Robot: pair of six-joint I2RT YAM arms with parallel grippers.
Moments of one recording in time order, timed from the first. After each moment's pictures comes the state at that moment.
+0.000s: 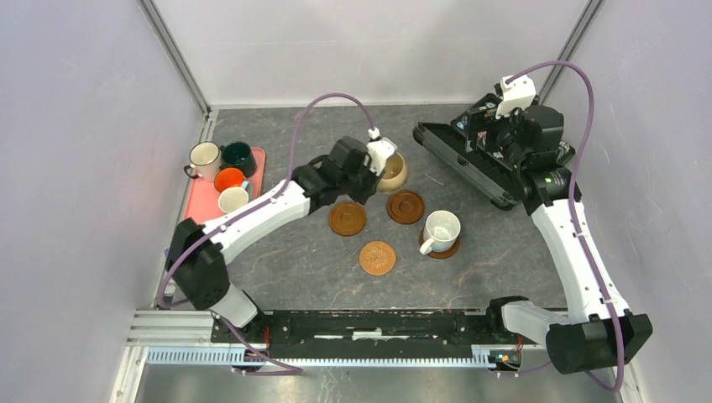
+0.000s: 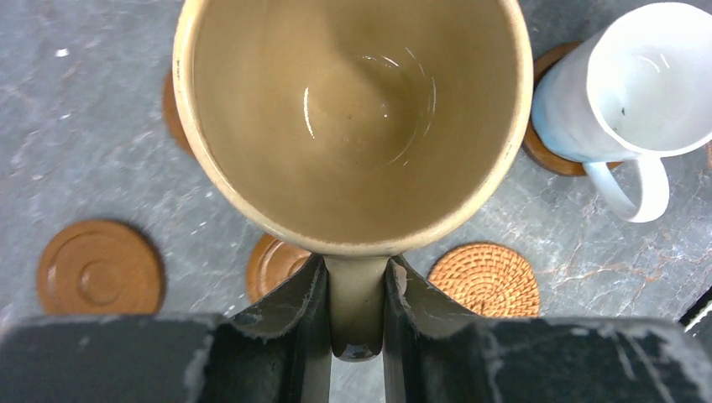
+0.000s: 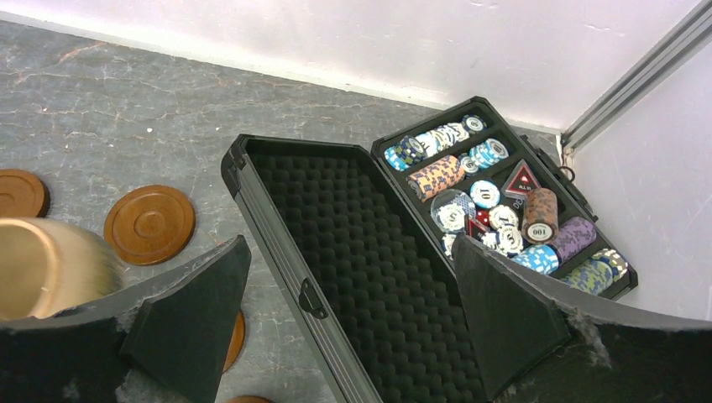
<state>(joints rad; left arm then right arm) -0.76 1.52 1.30 -0.45 0.00 0.07 0.13 1.14 1.23 -0.31 -0.01 -0.11</state>
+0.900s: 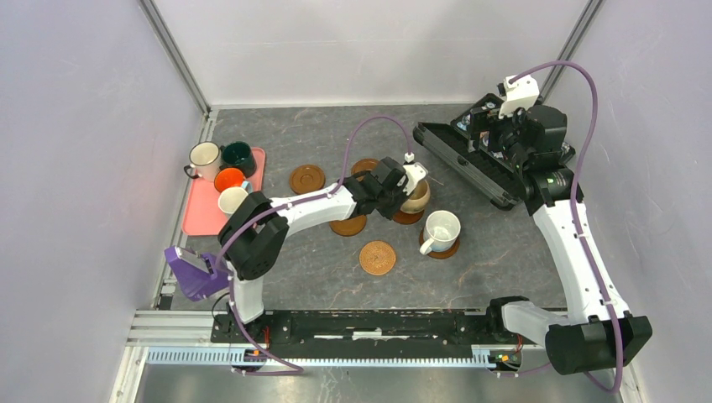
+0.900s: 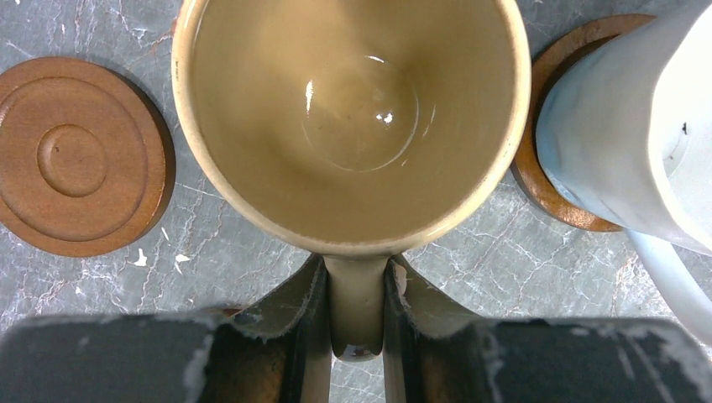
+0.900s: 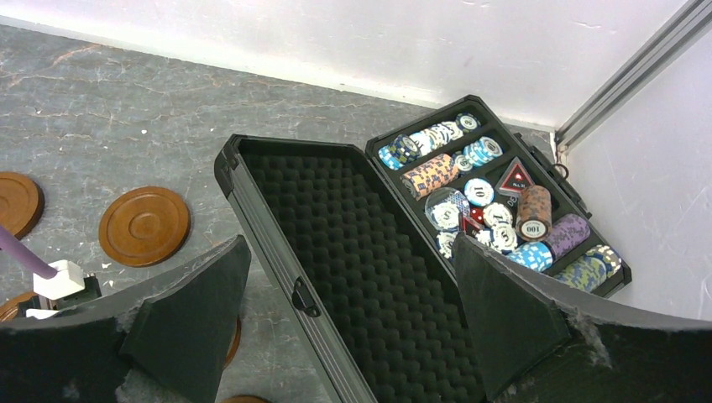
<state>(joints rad) -0.88 1.89 1.35 -0.25 -0.02 0.06 0.12 1.13 1.23 -0.32 -0.03 -0.11</state>
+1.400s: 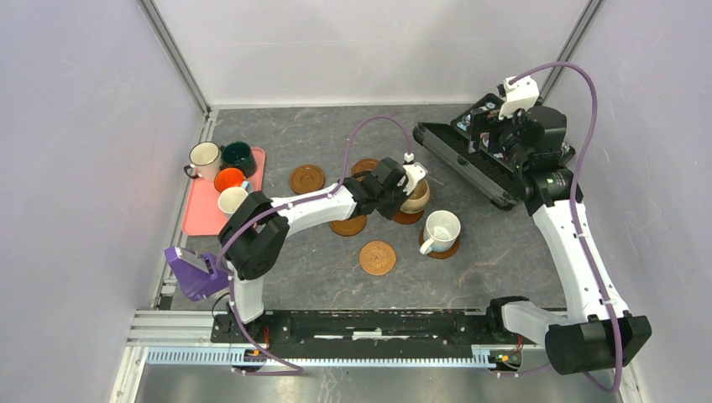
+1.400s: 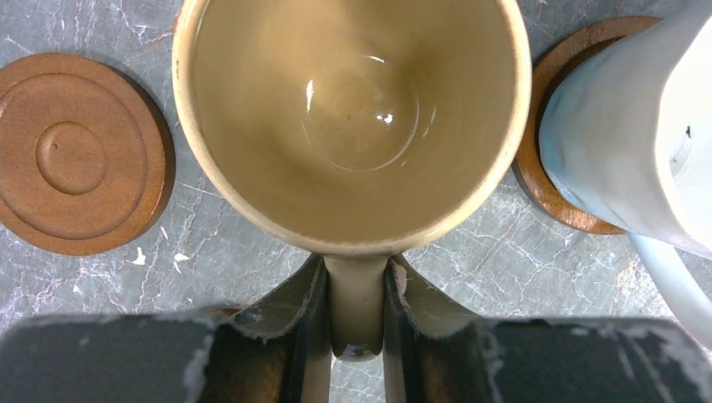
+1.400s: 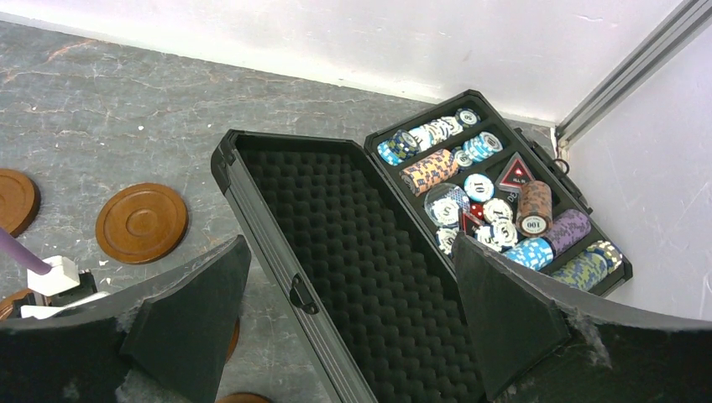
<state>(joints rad) -0.88 1.90 1.35 -0.25 -0.02 0.06 0.11 1.13 1.22 -0.32 -0.03 -0.11</state>
